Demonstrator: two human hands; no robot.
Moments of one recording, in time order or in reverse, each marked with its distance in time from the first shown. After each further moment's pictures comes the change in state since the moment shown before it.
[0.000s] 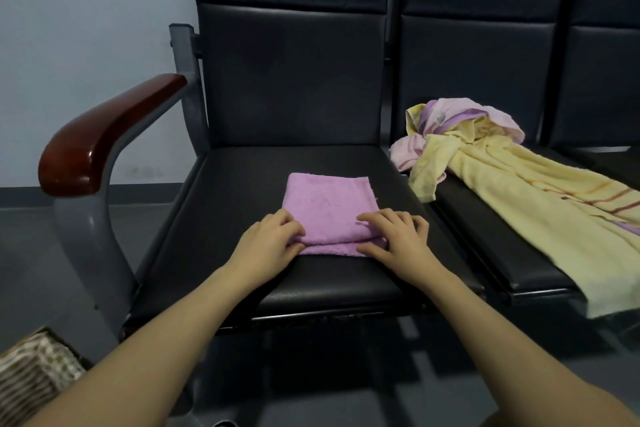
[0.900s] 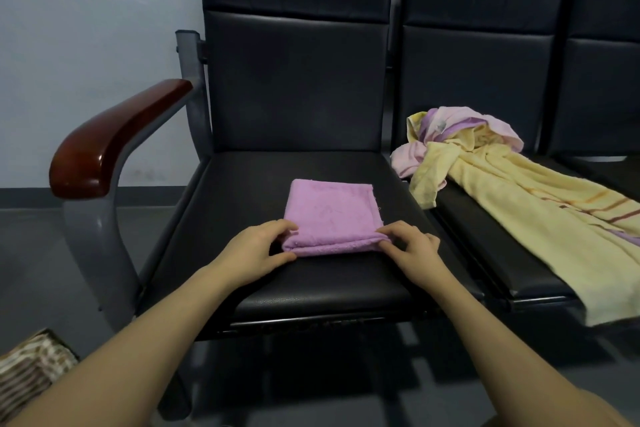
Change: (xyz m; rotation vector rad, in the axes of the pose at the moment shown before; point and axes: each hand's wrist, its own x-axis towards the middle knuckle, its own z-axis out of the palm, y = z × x) left_hand -0.005 -0.031 -0.008 -0.182 -0.139 -0.070; right_hand -0.004 0.012 -0.001 0.315 0.014 0.177
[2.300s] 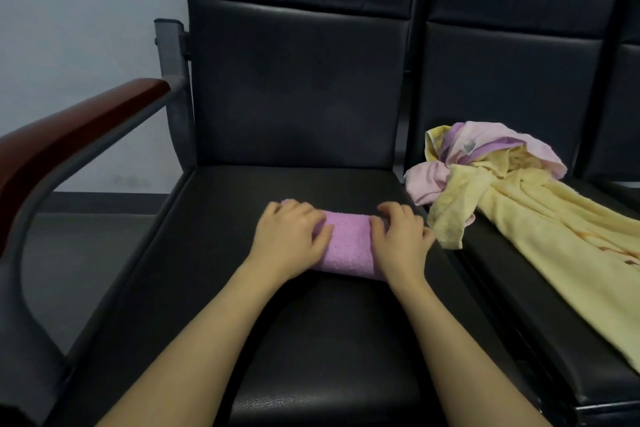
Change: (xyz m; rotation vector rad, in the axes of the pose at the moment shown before) left_hand 0.124 0.021 0.014 0.331 0.249 0.031; right_hand 0.122 -0.018 0.033 -0.129 0.340 0.221
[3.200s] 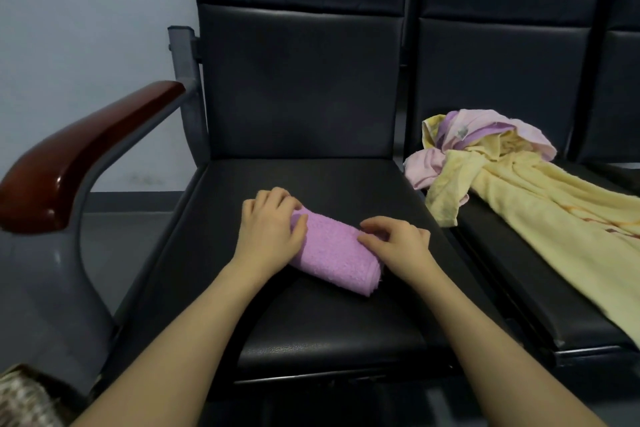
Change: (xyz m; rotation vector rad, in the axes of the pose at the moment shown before) left_hand -0.049 -0.009 -0.027 -0.046 0.071 -0.148; right_hand -0.044 0.002 -0.039 0.088 -0.390 -0.111
